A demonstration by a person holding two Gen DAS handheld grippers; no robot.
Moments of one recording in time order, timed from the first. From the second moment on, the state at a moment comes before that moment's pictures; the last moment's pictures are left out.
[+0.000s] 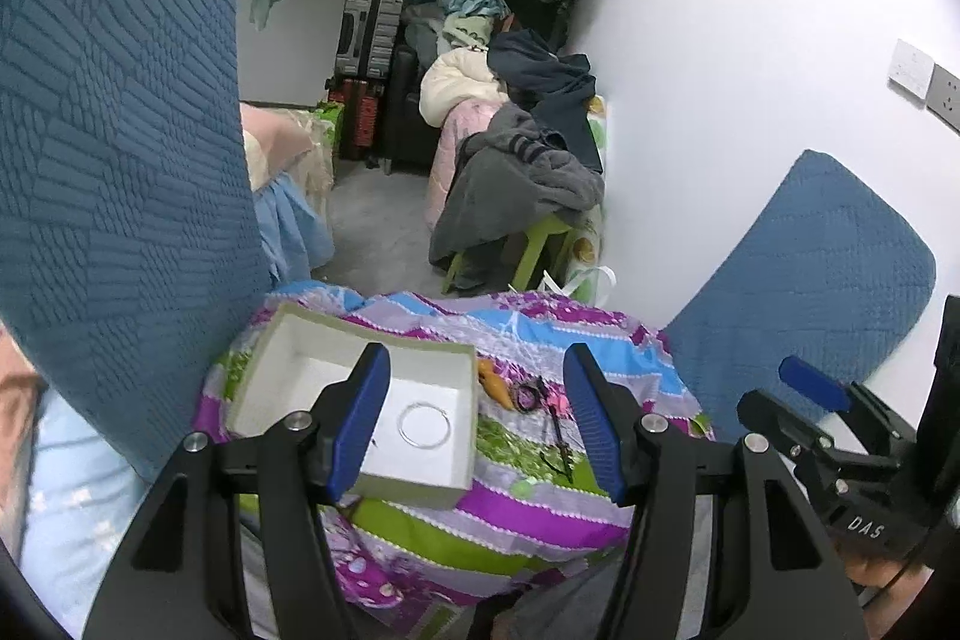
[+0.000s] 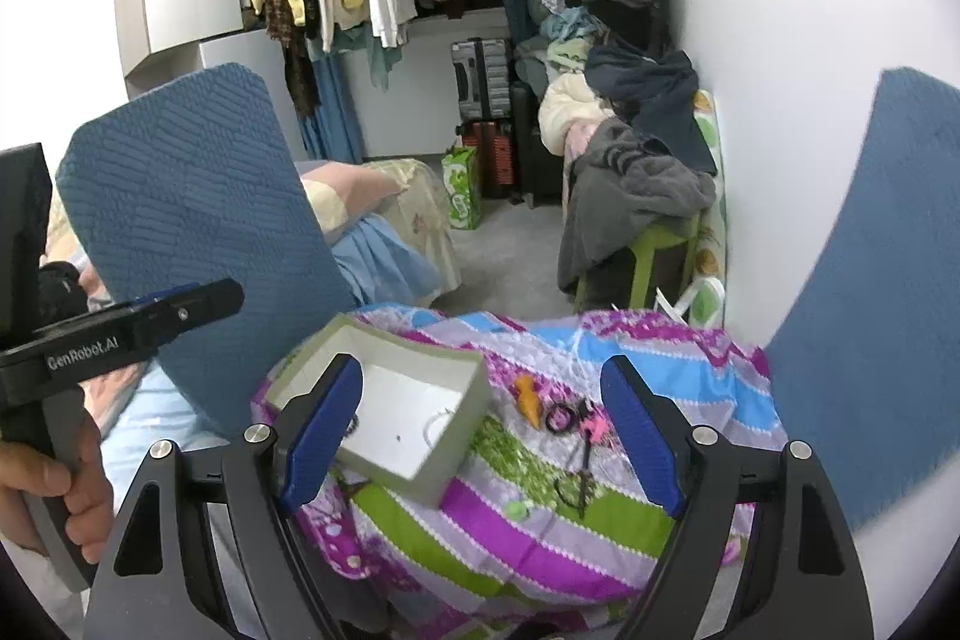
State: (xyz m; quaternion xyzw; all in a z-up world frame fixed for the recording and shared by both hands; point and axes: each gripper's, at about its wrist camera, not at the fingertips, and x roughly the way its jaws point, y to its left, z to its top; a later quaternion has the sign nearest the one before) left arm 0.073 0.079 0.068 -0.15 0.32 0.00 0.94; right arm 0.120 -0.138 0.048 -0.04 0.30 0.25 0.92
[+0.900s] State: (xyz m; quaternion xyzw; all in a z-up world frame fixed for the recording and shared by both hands) left arm 0.087 -0.007 -0.053 -0.14 0.40 -0.07 0.90; right arm 0.102 -0.231 -0.095 0.01 0.34 0.18 0.92
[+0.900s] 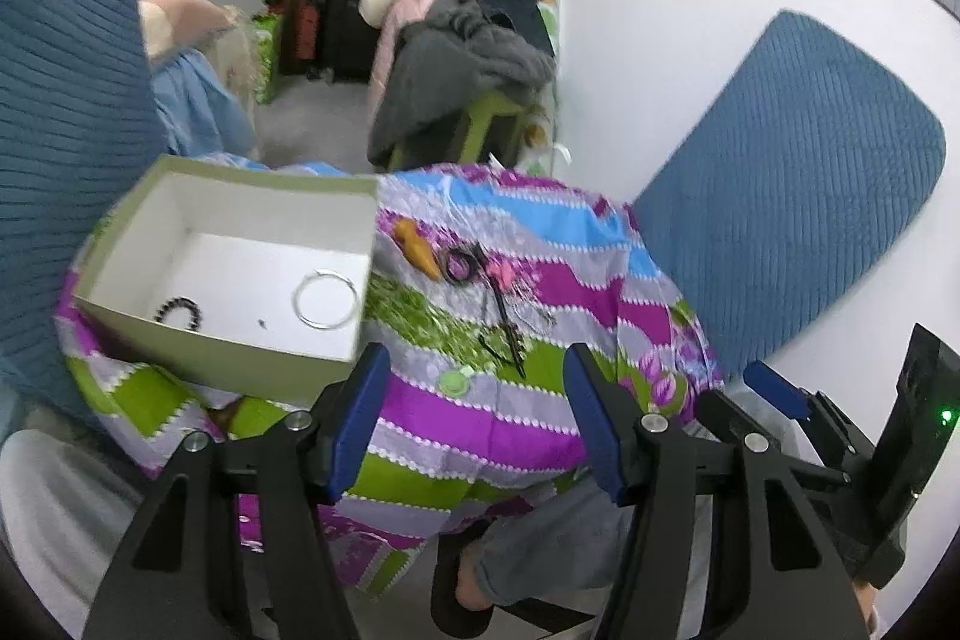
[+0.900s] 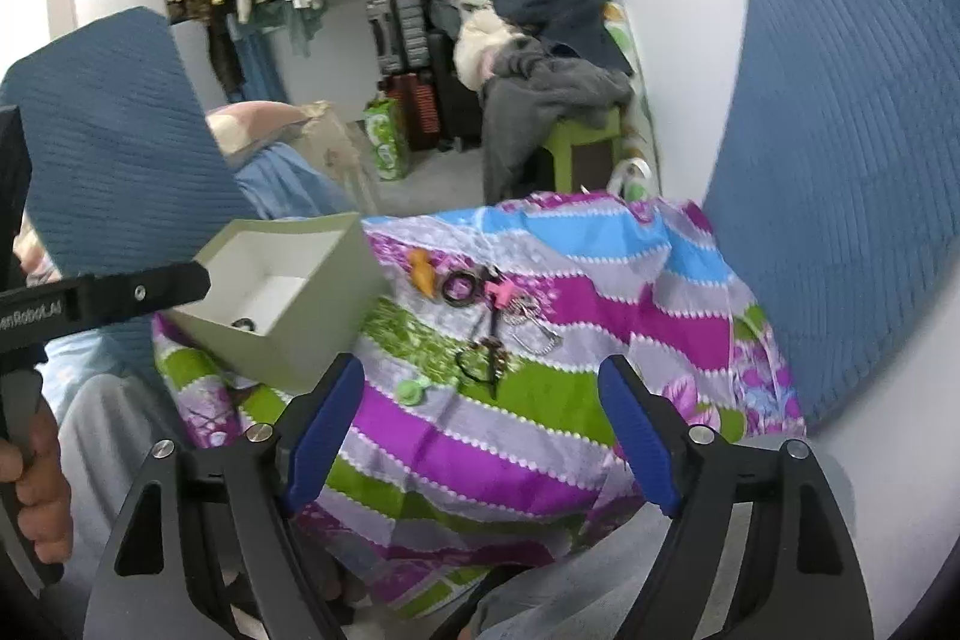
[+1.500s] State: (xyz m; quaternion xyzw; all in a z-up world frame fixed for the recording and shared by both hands) left arm 0.155 -0.052 -0.169 -0.14 0.53 -0.10 0.83; right arm 0.185 -0.236 -0.173 0.05 0.40 0.22 0.89
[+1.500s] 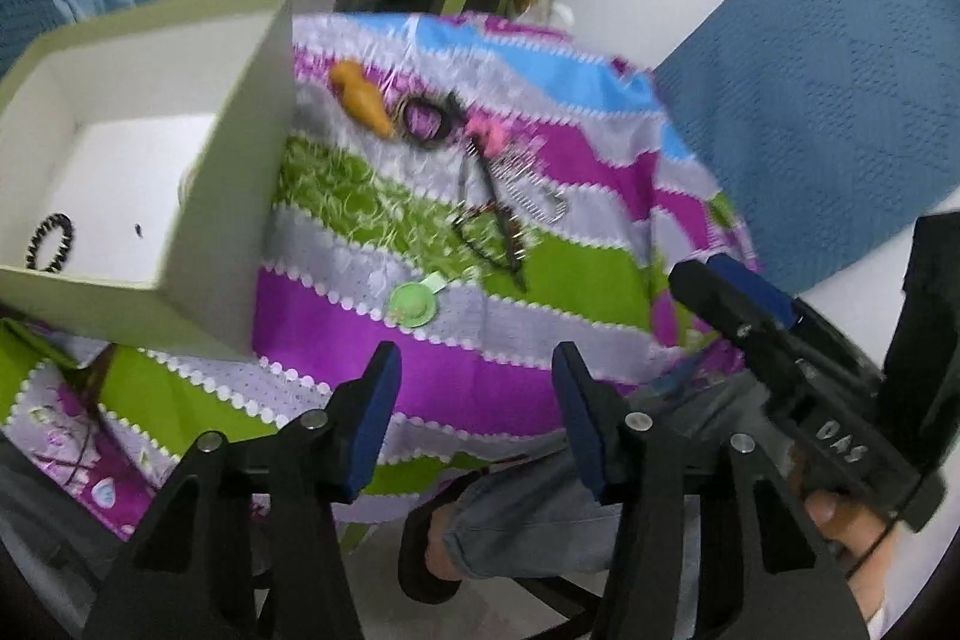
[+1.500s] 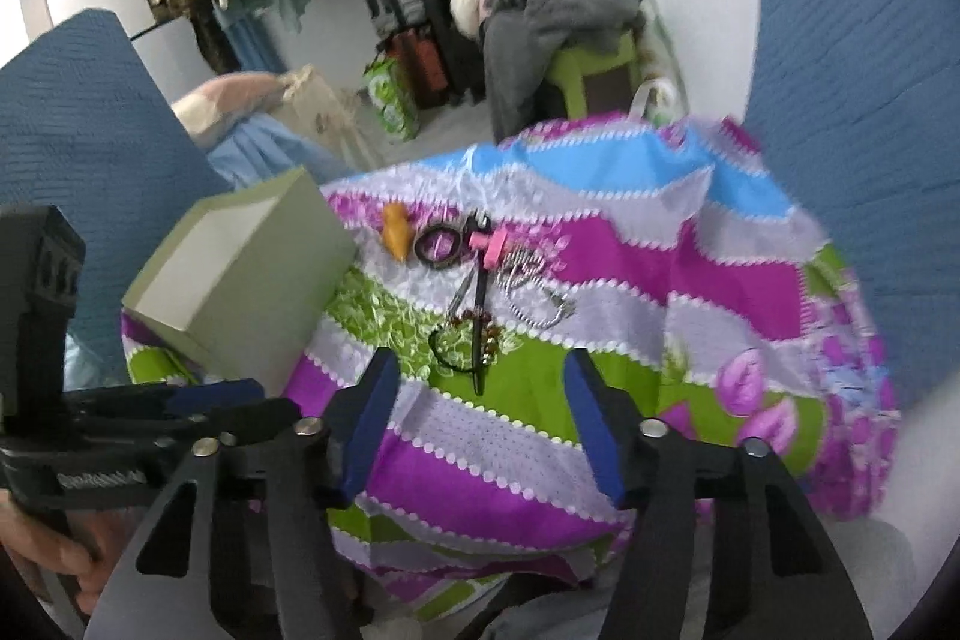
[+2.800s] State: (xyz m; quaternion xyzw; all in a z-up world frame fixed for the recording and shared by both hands) left arm 0.194 -0.062 -0.217 -0.10 0.53 -0.06 0.84; right arm 0.276 -0.185 -0.242 -0.01 0.48 0.28 0.83
